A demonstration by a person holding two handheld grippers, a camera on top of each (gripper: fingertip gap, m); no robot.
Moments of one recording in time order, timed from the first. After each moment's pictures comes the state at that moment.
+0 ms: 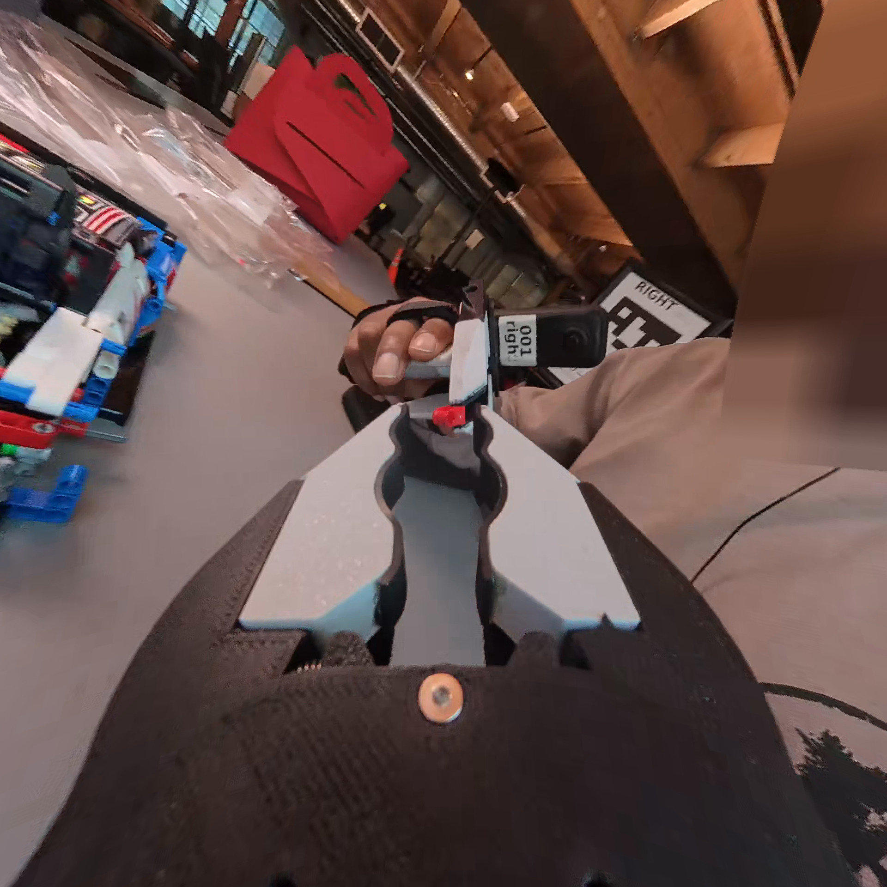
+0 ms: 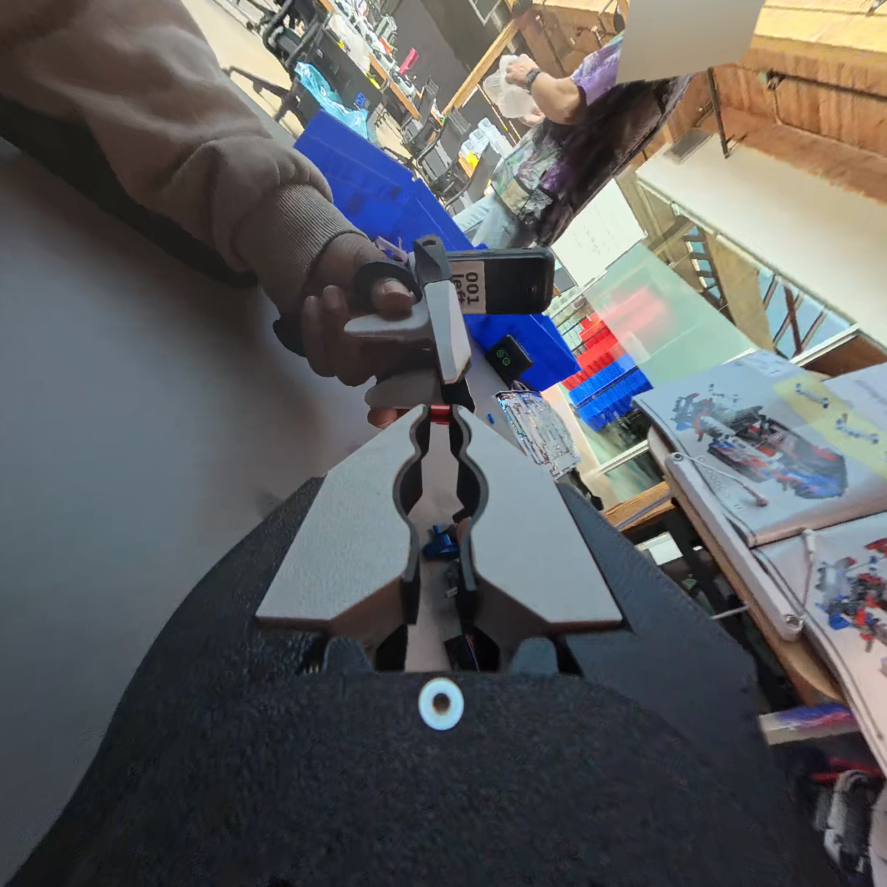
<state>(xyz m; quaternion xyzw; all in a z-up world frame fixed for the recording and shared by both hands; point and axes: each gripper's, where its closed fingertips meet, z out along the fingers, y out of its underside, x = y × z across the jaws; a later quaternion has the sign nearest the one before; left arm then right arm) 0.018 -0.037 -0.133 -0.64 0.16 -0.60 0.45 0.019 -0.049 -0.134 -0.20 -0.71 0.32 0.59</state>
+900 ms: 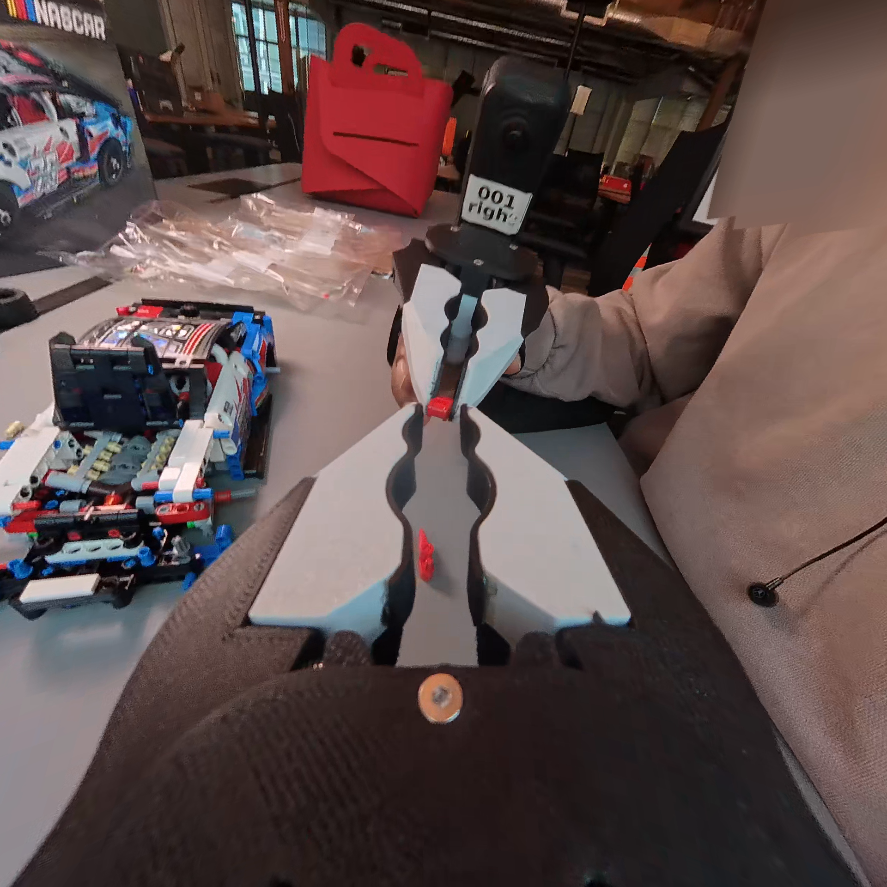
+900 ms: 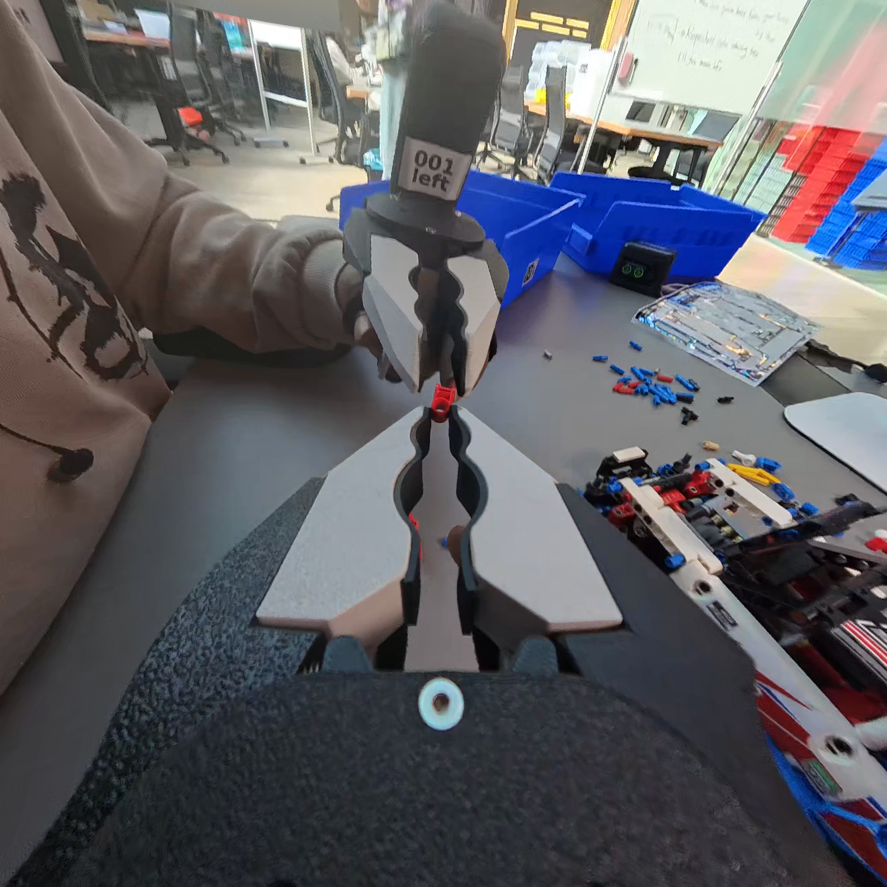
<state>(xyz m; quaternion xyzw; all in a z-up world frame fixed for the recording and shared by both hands) 0.024 -0.041 -0.139 -0.67 0.31 -0.38 0.55 0.019 -0.043 -0.145 -0.39 -0.67 0.51 0.38</state>
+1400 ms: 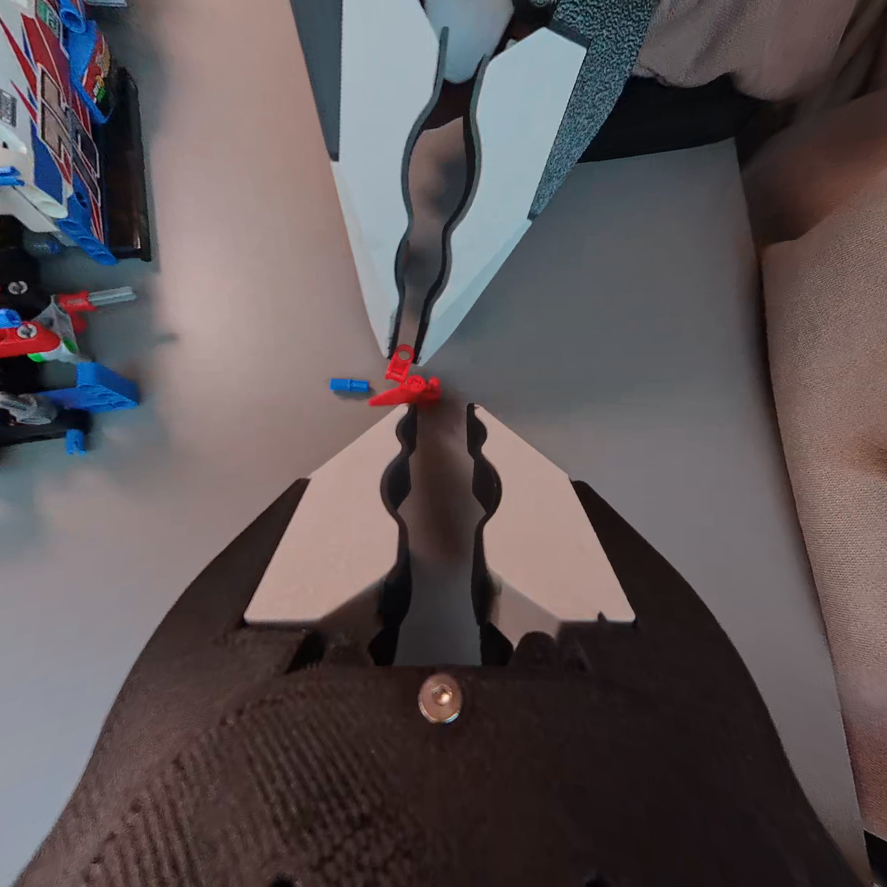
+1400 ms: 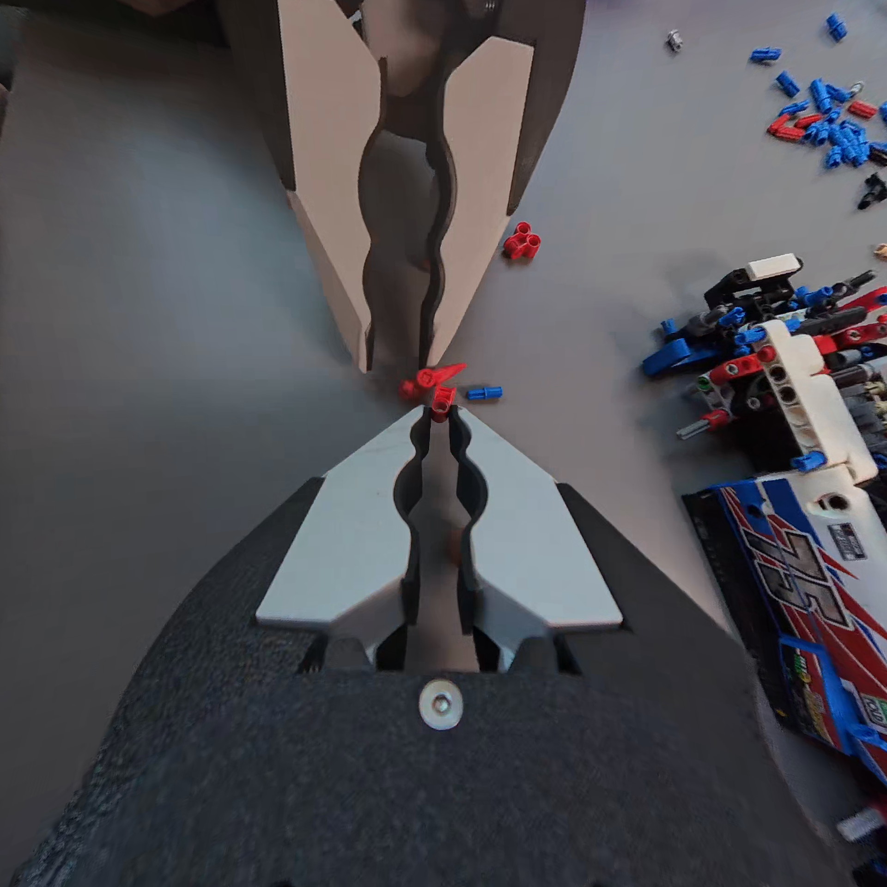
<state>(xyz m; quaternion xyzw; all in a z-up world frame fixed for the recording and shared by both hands) 0.032 -0.059 -0.249 -0.82 0.41 -0.24 0.32 0.028 -0.037 -0.246 -0.45 -0.80 0.30 0.24</state>
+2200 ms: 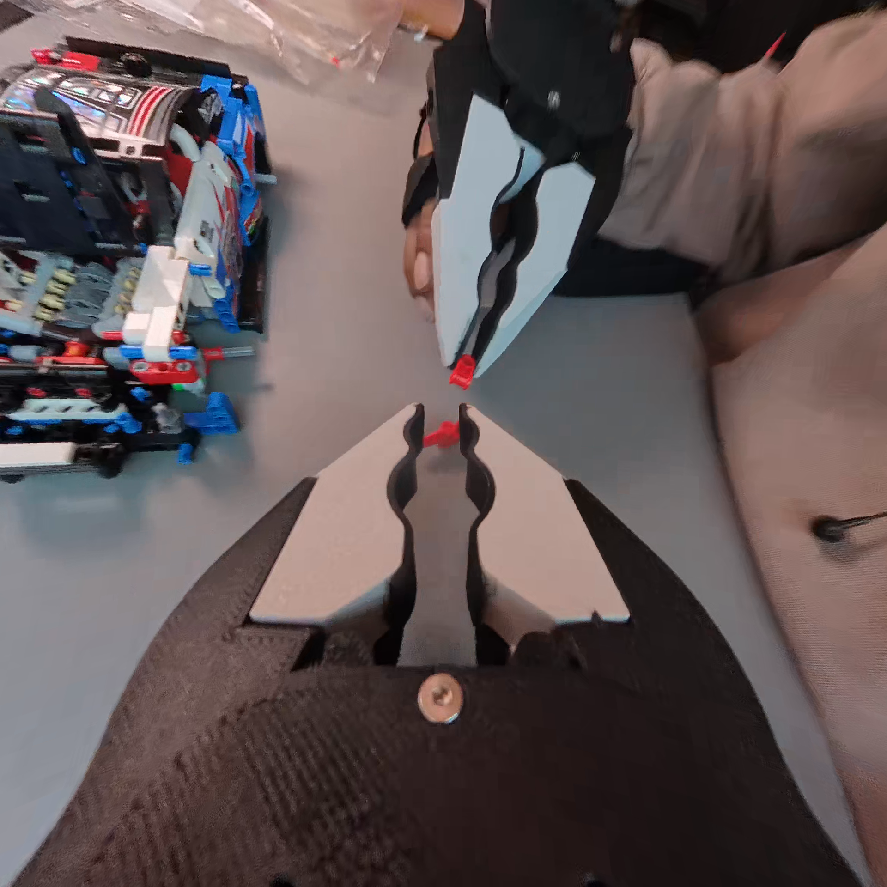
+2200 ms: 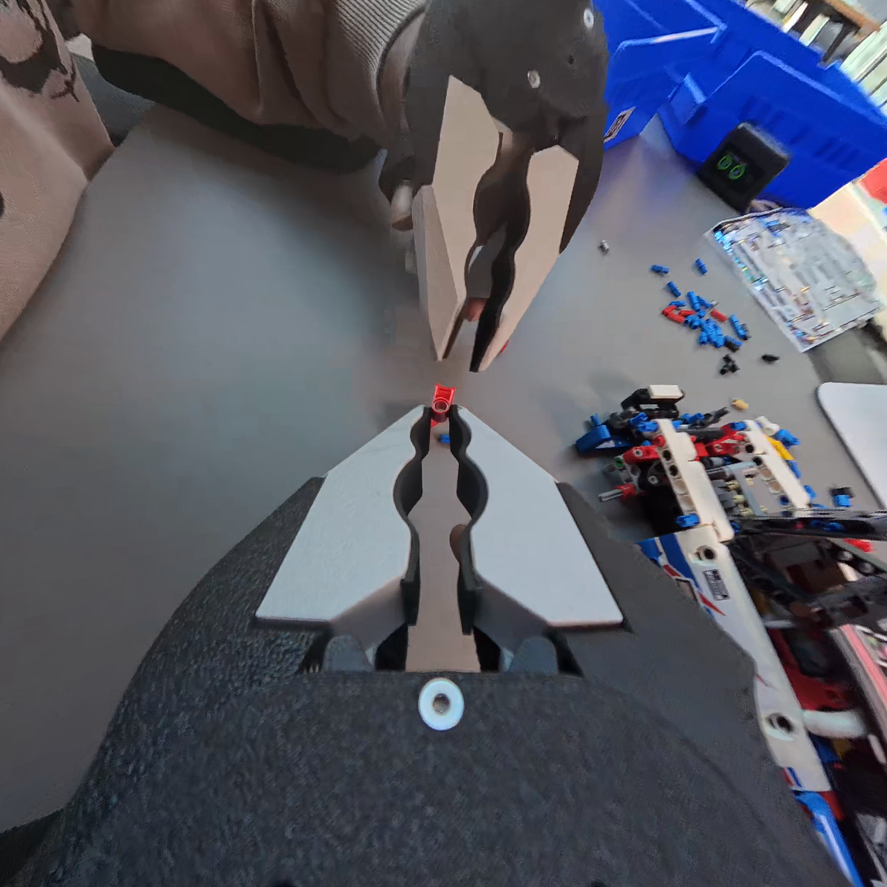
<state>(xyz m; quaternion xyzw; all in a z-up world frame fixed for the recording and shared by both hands) 0.017 -0.039 -0.207 -0.79 0.34 -0.31 0.42 0.028 -0.037 -0.209 -0.33 -0.80 0.37 0.35</state>
